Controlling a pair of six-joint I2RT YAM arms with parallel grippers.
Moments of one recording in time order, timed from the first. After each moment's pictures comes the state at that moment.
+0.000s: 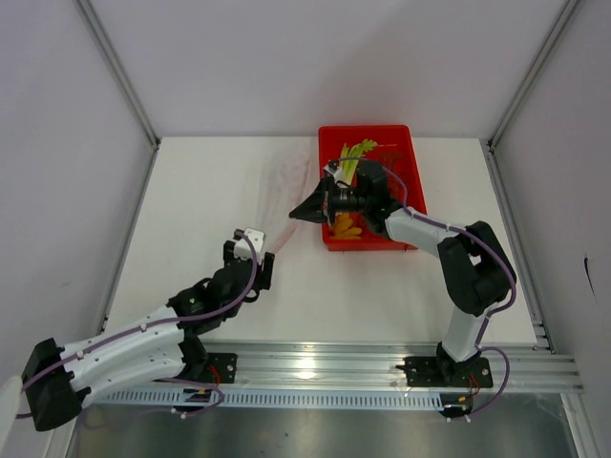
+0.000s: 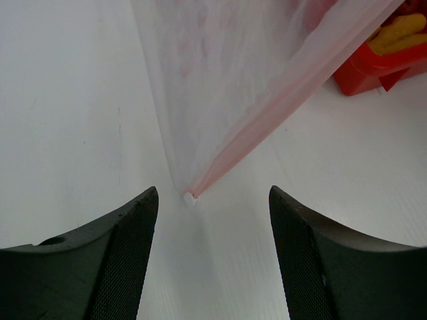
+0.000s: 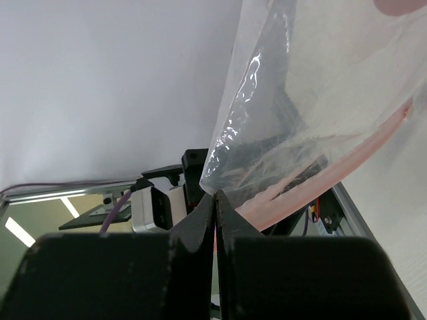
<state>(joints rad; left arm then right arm) -0.93 0.78 0.46 -0.14 -0.64 -0.23 0.55 1.81 1.16 0.46 -0.94 1.41</state>
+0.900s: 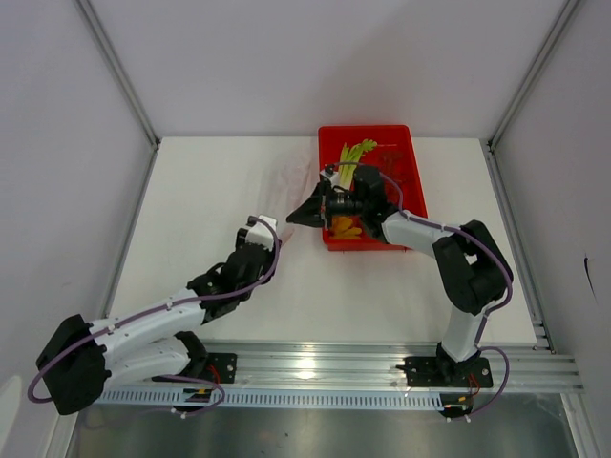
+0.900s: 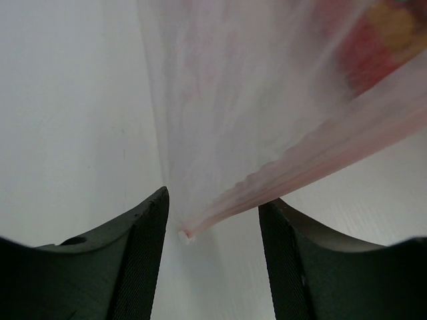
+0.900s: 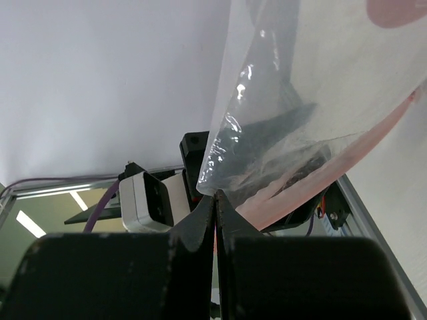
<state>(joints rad) -0.84 1.00 0.50 0.02 -0.60 -0.15 0.57 1.82 1.13 0.54 -0.95 1.46</state>
